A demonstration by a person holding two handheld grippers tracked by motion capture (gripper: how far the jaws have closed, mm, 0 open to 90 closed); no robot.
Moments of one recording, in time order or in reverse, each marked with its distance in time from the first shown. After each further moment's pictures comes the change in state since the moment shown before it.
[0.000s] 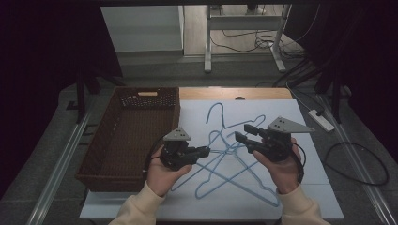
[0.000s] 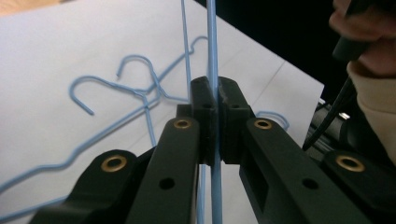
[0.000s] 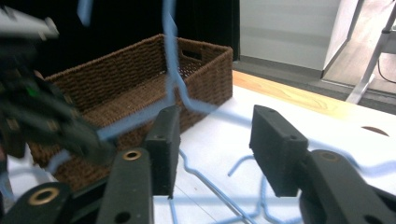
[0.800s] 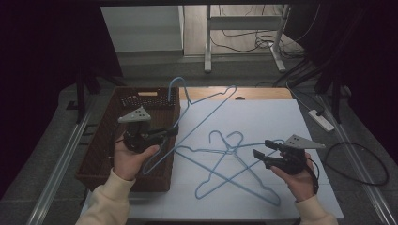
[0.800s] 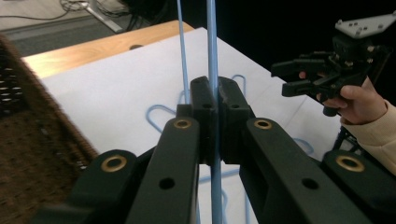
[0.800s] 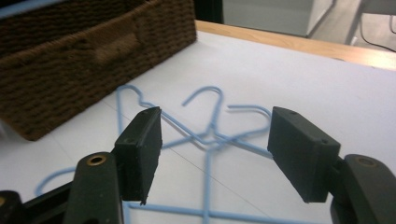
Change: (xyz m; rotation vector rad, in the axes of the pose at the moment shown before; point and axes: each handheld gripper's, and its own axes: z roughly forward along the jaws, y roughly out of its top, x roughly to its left) left arm 0.049 0.014 -0.080 -0.119 0.088 -0.014; right arm -0.061 -0.081 -0.017 0.090 -0.062 0.037
